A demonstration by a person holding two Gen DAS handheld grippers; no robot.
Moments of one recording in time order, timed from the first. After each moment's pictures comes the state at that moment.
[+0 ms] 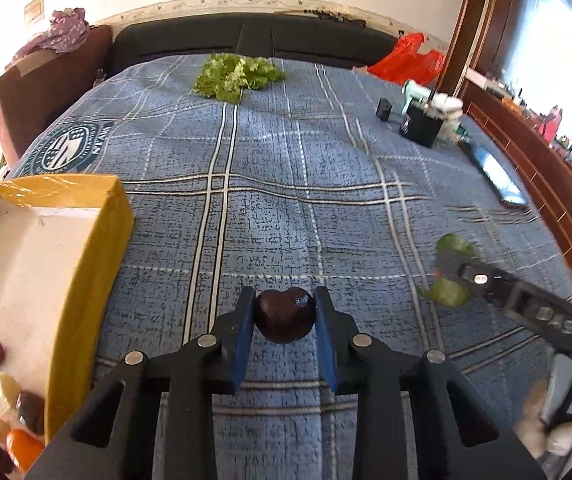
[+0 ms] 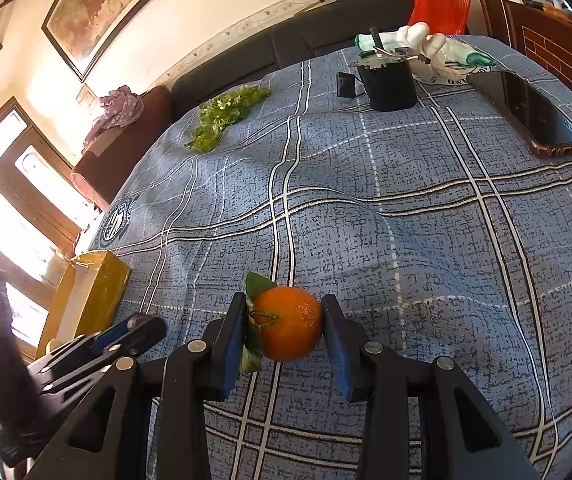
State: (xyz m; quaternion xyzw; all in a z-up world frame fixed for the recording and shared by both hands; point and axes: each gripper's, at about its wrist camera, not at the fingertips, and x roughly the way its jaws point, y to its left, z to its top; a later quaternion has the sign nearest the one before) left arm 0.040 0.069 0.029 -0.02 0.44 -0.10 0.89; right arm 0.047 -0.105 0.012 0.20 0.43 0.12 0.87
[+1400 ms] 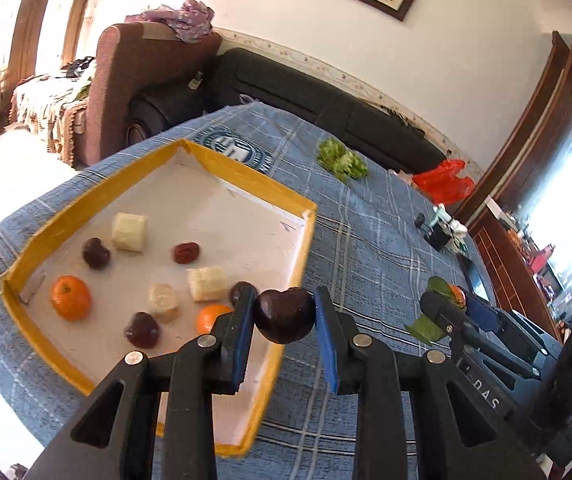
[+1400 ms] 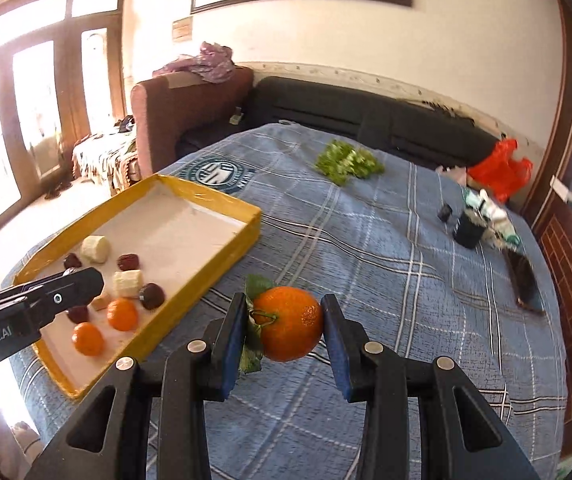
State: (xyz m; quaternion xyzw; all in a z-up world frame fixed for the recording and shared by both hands) left arm -0.116 0.242 0.096 -0.20 0.34 -0.01 0.92; right arm -0.077 0.083 0.113 -0.09 0.33 0.16 0.93
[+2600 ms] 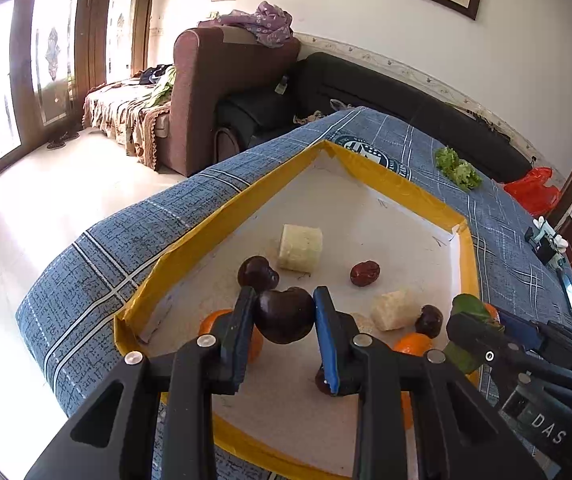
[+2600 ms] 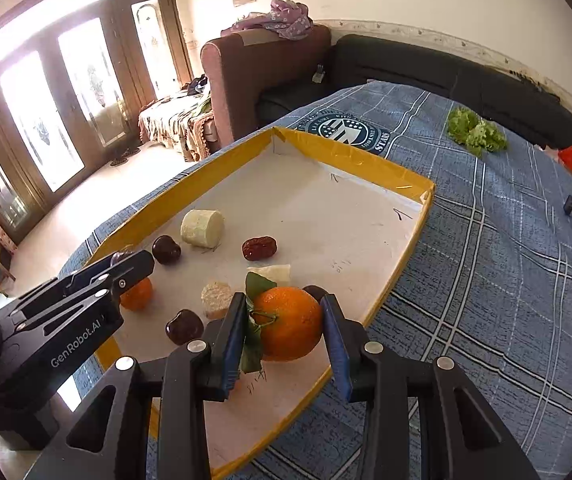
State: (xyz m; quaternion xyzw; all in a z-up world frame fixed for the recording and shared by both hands) left arm -0.105 0.335 0.050 -0.16 0.36 0.14 0.91; right arm -0.049 0.203 0.068 -0.06 0.42 0.28 0.86
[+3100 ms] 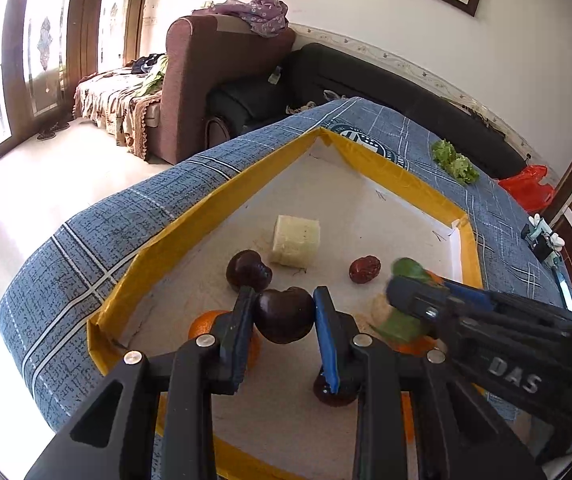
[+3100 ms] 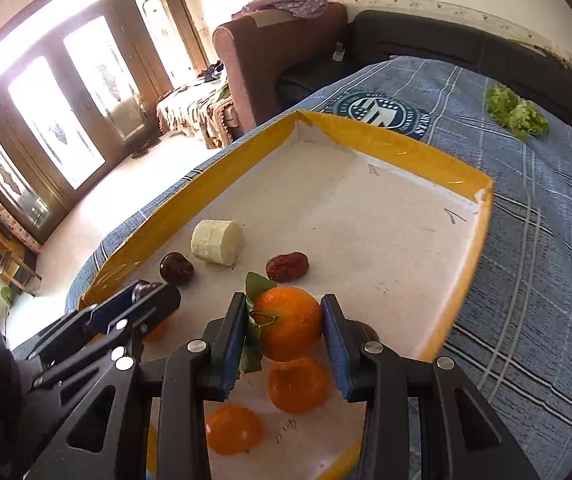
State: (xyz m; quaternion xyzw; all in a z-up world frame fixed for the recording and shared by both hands) left arm -0.093 0.337 0.039 -0.18 0.37 0.12 0.91; right arm -0.005 0.239 0.048 -0.03 0.46 0.33 0.83
